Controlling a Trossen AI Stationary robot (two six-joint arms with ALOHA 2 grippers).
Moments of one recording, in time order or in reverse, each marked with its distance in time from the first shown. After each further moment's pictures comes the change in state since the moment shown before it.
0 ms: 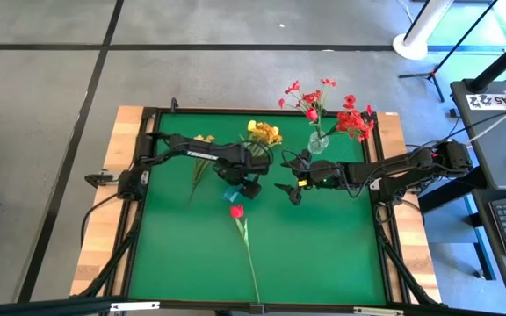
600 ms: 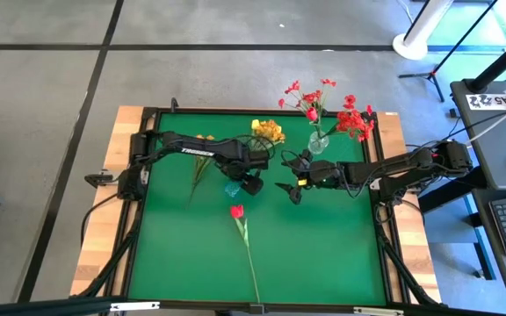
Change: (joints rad) left arm 0.010 -0.057 0.000 0.041 -0.025 0.029; right arm 0.000 0.000 0.000 -0.015 0.026 0.010
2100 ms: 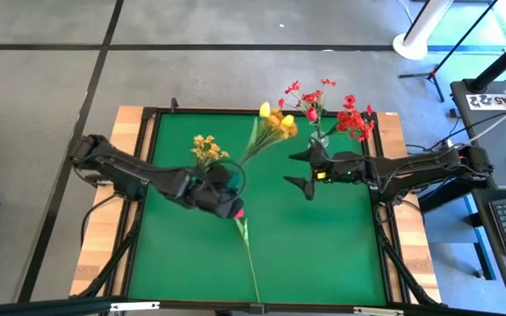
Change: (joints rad) left arm -0.454 -0.487 -0.223 0.108 -0.647 -0.241; right arm 0.001 -0.271 0.000 -0.059 -0.061 -0.004
